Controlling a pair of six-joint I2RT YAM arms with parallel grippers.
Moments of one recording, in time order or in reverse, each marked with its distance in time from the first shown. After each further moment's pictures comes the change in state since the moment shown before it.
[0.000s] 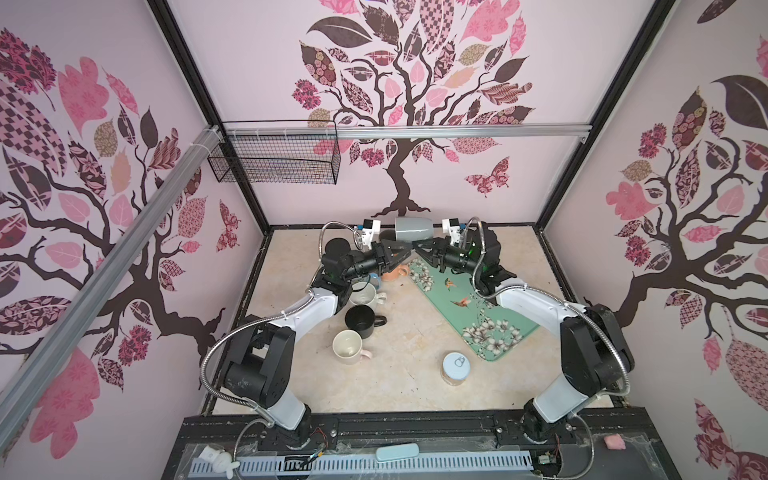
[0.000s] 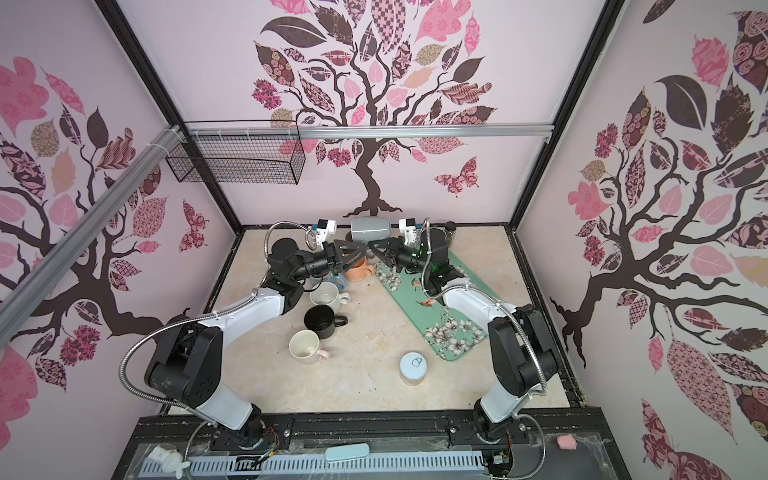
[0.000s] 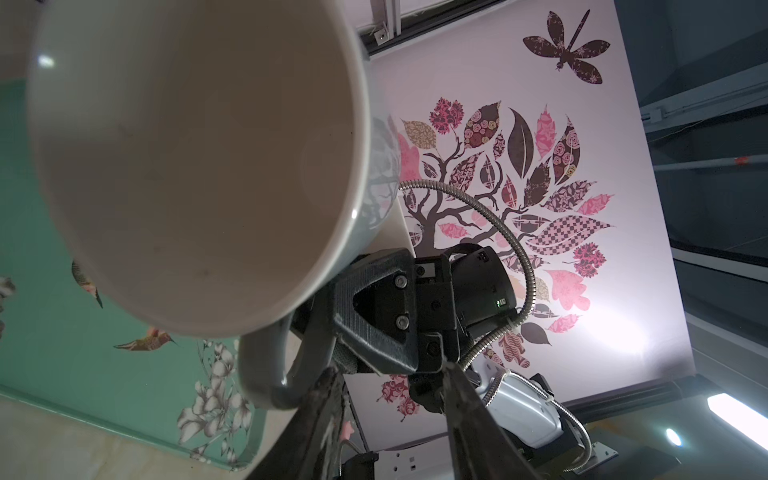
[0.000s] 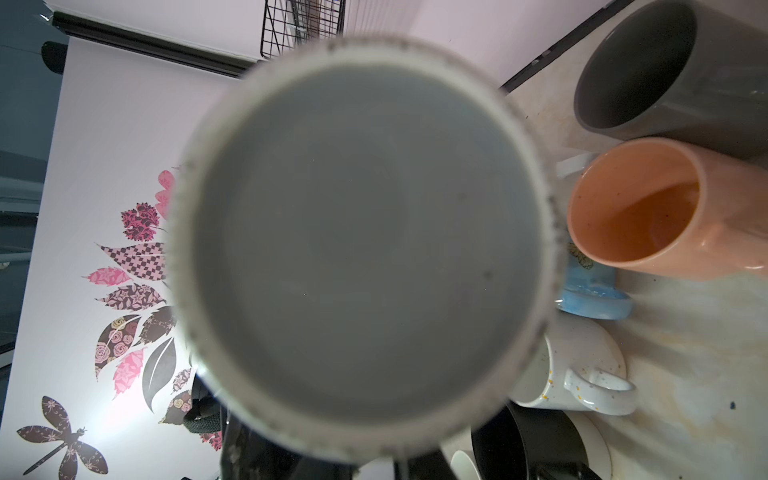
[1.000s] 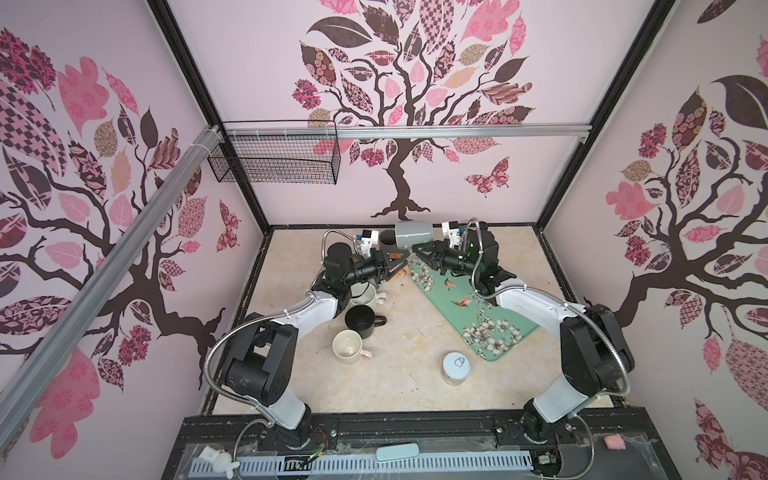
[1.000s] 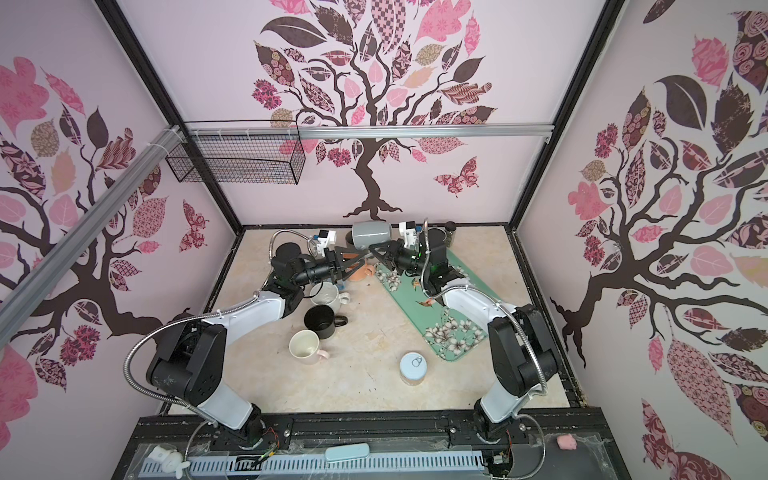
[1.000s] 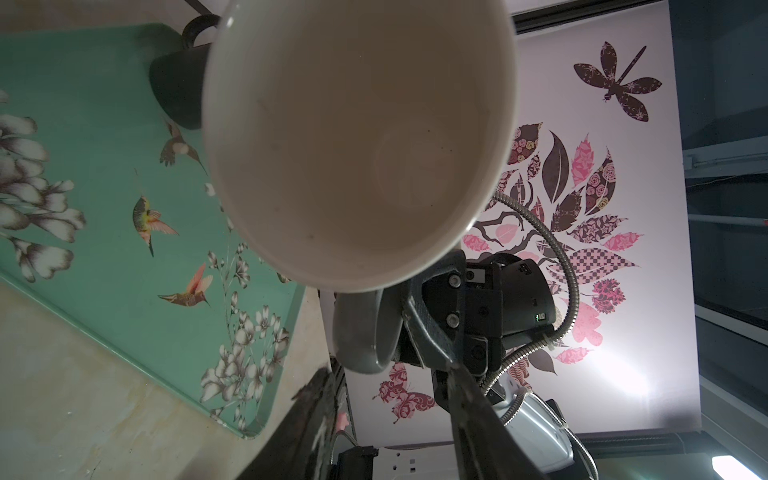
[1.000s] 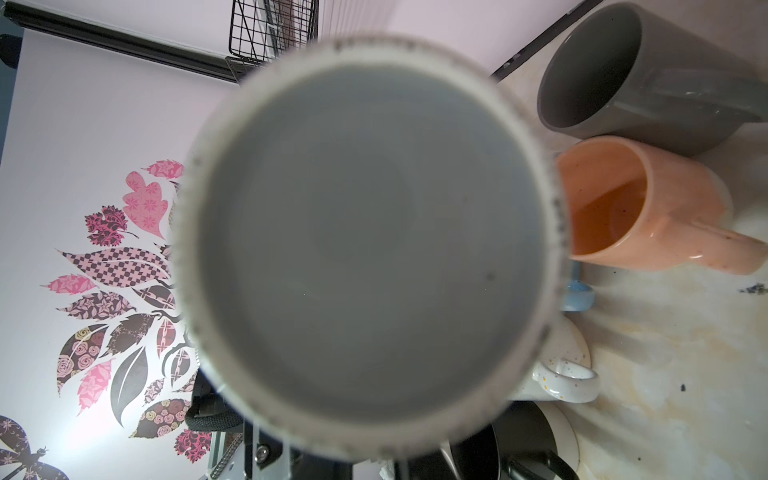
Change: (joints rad) left arm 0.007 0.005 -0.052 -0.077 -0.009 -0.024; right arm 0.000 0.000 -0.001 -0.058 0.020 -0.057
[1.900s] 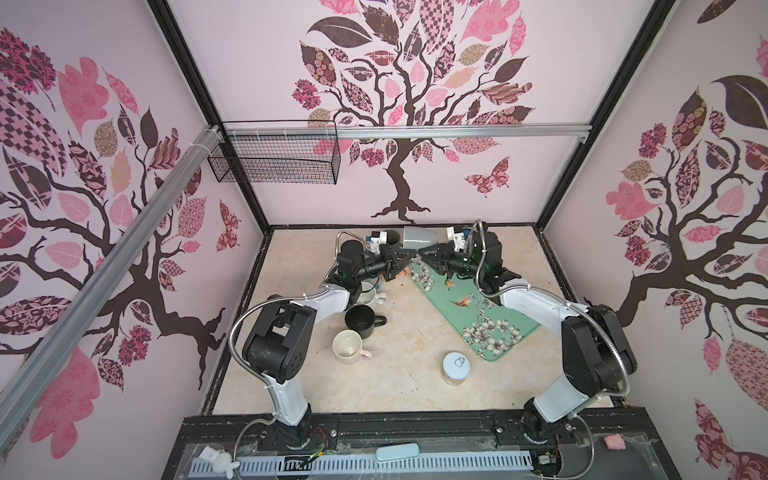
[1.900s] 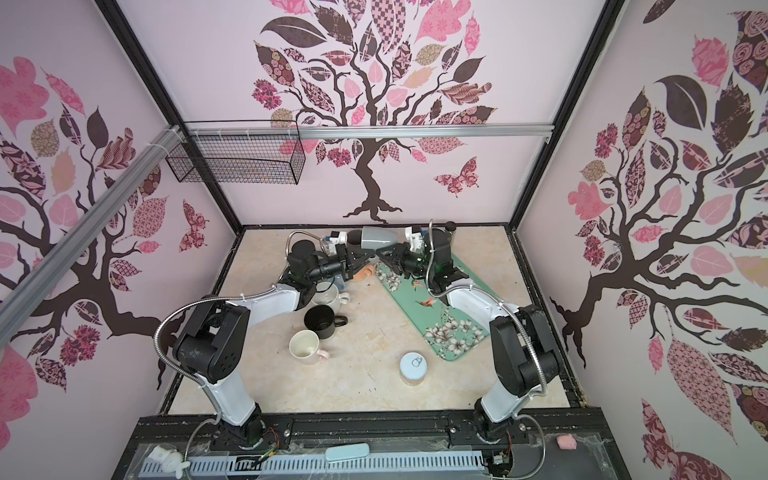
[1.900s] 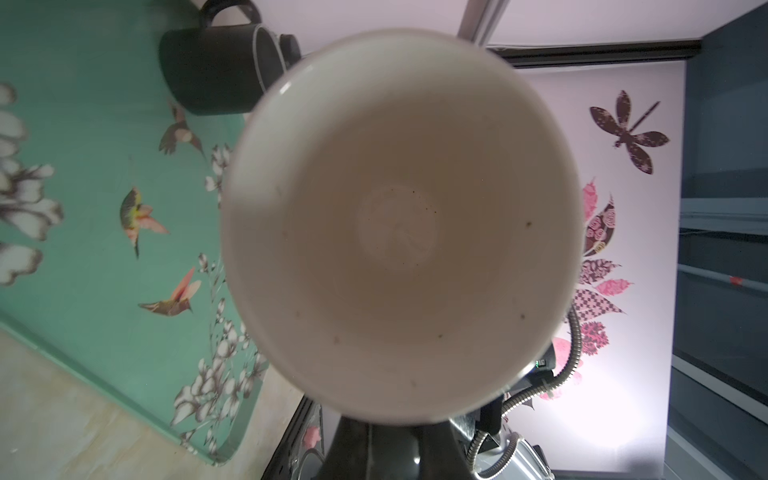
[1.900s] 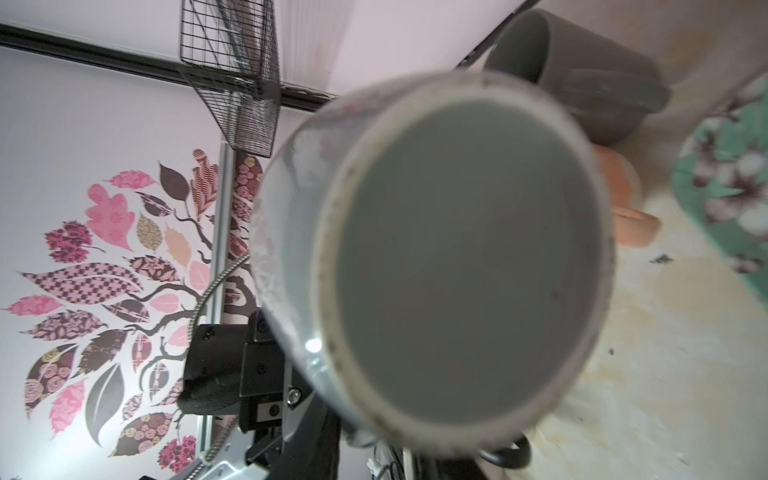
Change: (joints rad) left arm -0.051 0.162 0.100 -0.021 -0.045 -0.088; right arm -0.074 -0.011 -0.056 -0.114 -0.026 -0.069
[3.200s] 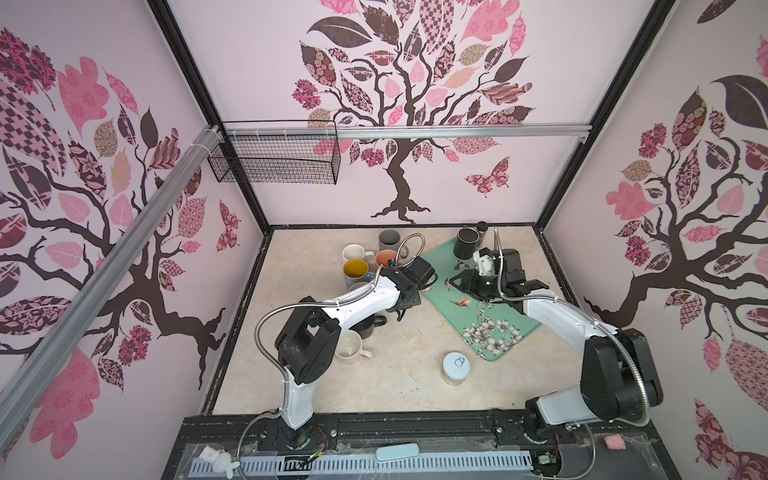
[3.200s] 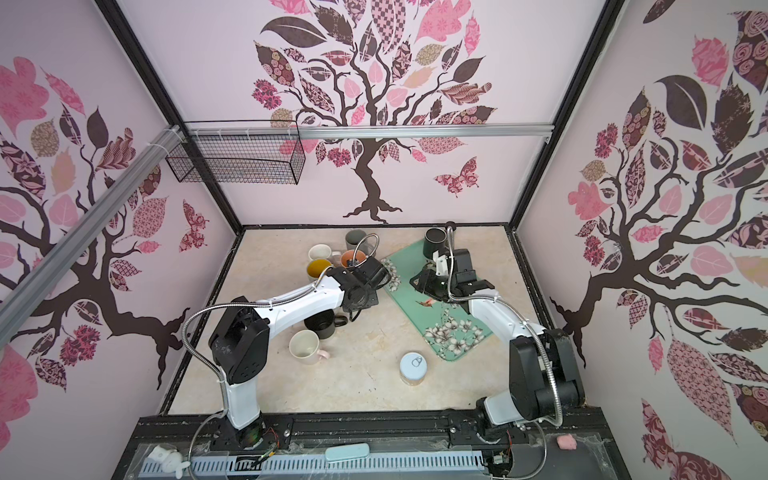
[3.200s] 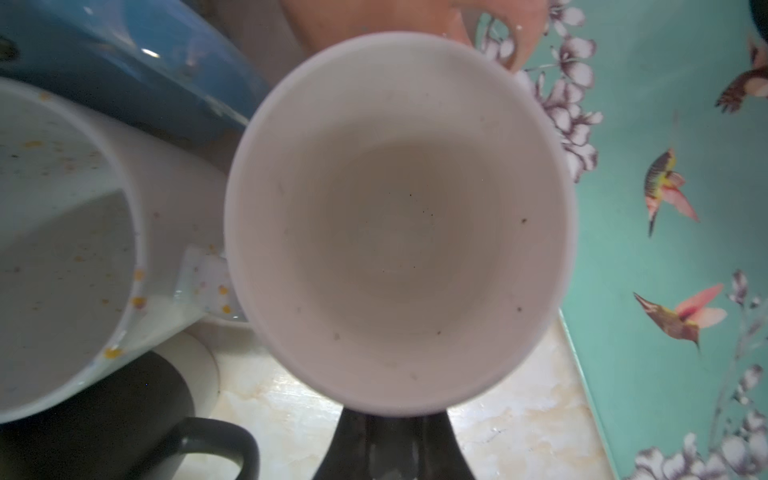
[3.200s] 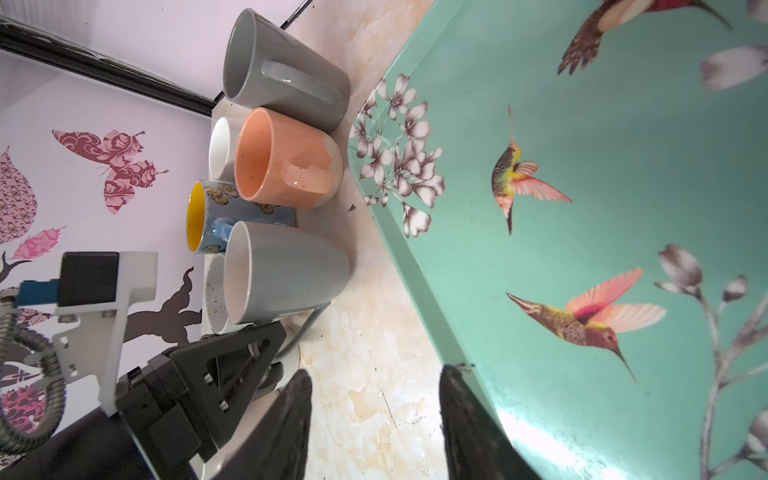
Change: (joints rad) left arm -0.364 0.130 0.480 -1.517 -1.126 0.528; right arm -0.136 -0.167 -0.111 -0.542 0.195 -0.543
